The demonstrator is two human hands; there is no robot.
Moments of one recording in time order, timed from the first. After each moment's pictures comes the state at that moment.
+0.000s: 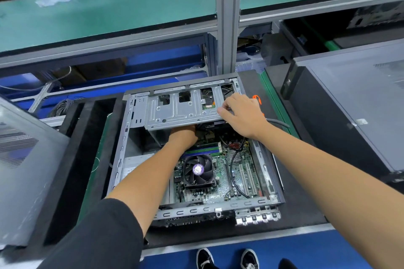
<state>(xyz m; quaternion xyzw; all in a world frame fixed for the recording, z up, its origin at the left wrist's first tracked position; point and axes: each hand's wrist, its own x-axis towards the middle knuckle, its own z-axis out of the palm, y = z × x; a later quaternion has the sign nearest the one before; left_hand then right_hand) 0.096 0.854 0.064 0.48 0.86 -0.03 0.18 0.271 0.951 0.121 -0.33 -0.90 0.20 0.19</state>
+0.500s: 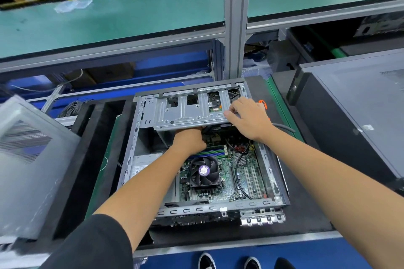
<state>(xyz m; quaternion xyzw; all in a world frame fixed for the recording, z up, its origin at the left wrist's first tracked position) 0.098 0.836 0.080 0.51 0.84 -0.06 0.19 0.271 0.947 0.125 -0.33 -0.91 0.19 0.19</state>
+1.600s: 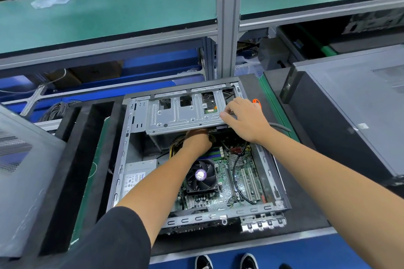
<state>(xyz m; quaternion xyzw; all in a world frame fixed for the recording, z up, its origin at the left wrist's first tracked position) 0.124 0.865 0.064 0.49 0.85 0.05 0.20 0.270 0.949 0.119 -0.33 -0.90 0.18 0.20</state>
